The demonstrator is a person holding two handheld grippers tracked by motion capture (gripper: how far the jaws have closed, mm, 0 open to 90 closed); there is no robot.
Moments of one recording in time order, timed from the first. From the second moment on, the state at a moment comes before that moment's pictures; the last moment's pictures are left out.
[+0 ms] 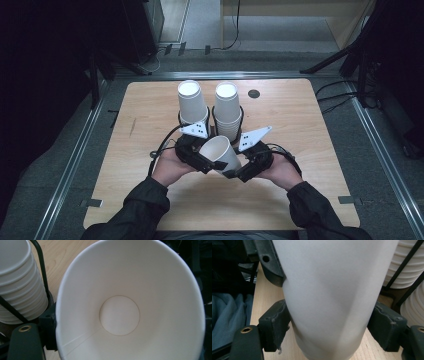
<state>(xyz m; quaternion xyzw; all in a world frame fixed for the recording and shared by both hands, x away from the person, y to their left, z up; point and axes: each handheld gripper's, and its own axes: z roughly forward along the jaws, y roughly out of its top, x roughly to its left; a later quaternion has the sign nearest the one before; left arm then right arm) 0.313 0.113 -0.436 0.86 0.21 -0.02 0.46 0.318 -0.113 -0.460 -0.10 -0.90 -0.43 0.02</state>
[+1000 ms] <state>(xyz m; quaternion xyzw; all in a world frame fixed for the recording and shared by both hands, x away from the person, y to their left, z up) 0.318 0.133 -0.429 0.87 0.22 0.01 0.44 0.317 -0.127 -0.458 -0.14 -0.90 -0.41 0.02</state>
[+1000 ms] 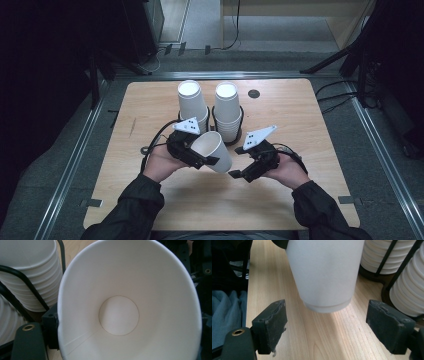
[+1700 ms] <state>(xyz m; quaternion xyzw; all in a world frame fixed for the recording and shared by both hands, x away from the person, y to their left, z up) 0.319 0.140 -0.434 0.89 0.22 0.02 0.40 0.319 -0.143 -0.457 -0.21 -0.89 -0.40 -0.01</state>
